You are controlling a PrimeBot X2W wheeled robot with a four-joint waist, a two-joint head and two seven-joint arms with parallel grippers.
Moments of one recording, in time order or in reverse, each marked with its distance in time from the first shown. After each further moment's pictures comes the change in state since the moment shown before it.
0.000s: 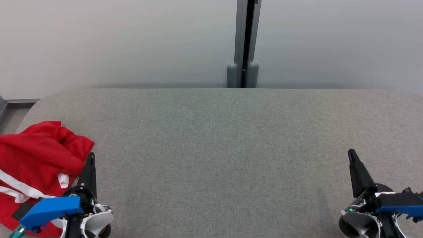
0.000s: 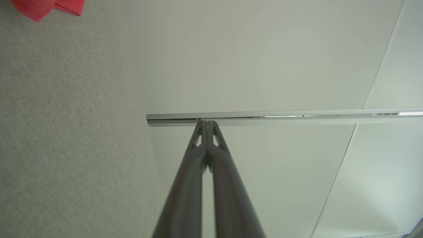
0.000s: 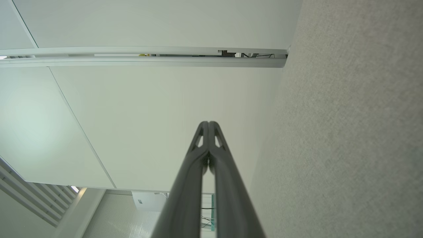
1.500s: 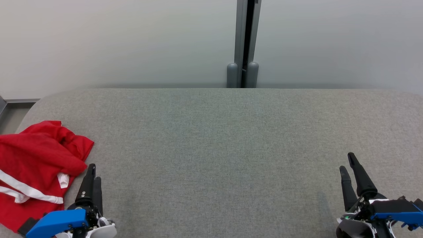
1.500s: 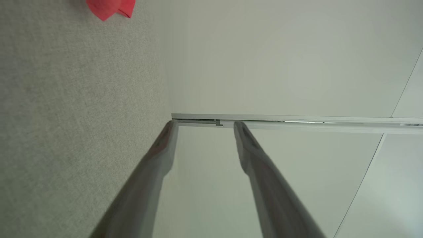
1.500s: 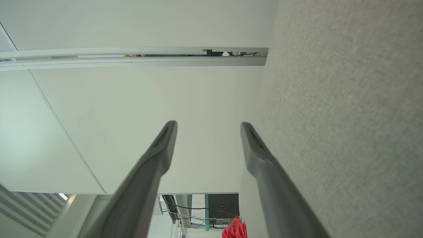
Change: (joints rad) left arm 0.046 -0.007 -0.003 0.046 0.009 0.003 -0.017; right arm 0.020 0.008 0.011 0.039 -0.009 -0.002 -0.011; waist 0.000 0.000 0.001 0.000
